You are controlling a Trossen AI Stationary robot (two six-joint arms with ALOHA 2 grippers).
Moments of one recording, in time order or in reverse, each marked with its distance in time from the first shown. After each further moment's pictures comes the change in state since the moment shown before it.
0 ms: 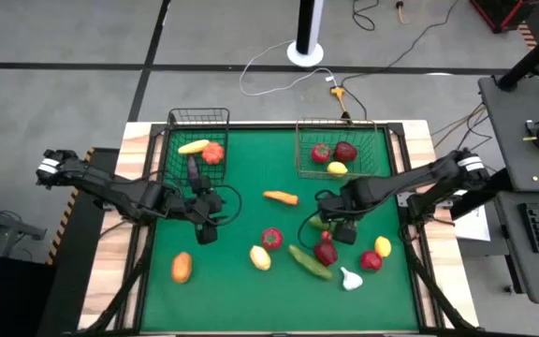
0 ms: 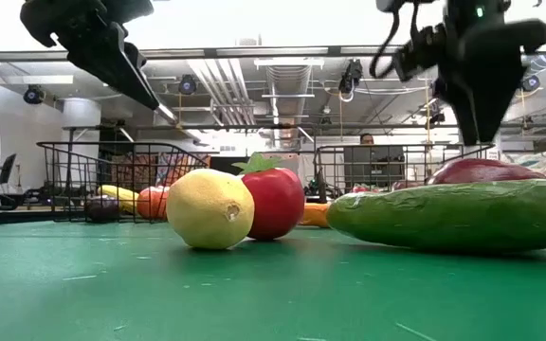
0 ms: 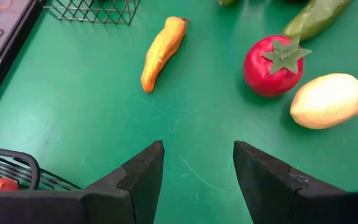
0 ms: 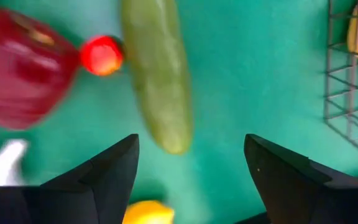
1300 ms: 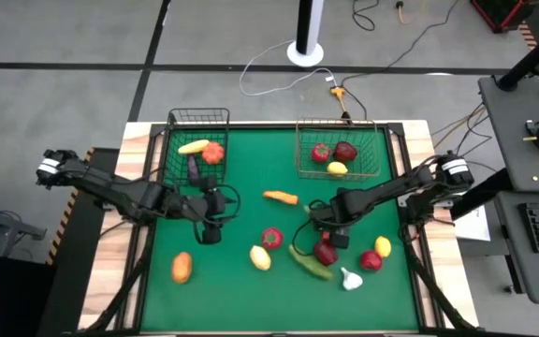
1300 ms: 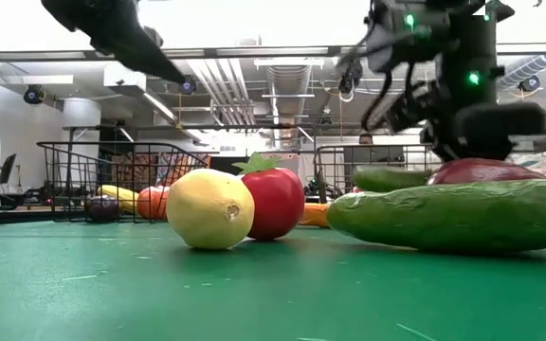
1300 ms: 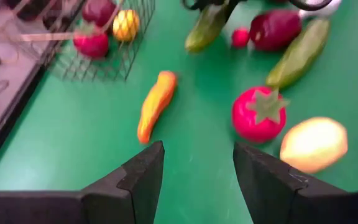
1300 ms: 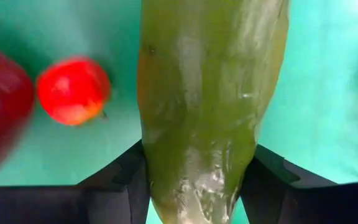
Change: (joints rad) left arm 0.001 0.002 -0.014 0.217 -0.008 0.146; right arm 0.000 0.122 -0.165 0.291 0.041 -0.082
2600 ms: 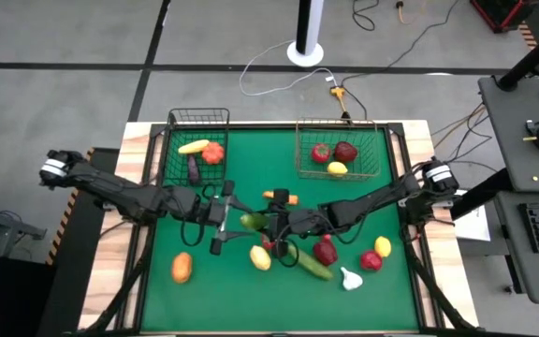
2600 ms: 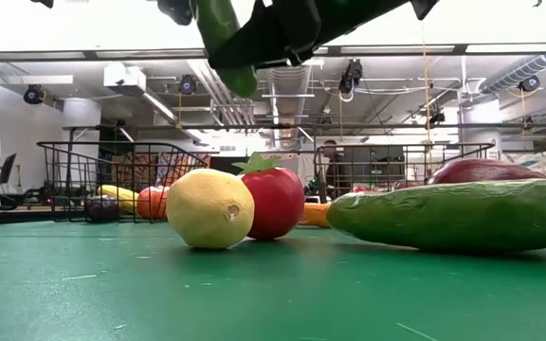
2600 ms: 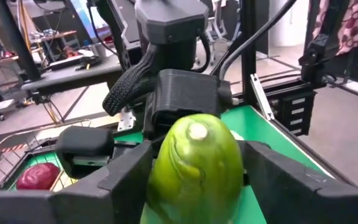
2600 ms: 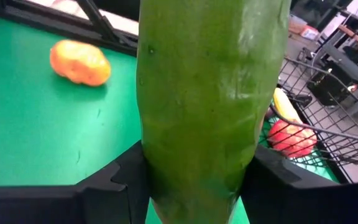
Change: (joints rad) left arm 0.003 0.064 -0.087 0.718 0.294 0.260; right arm 0.066 0.140 0.154 1.218 0.275 -0.637
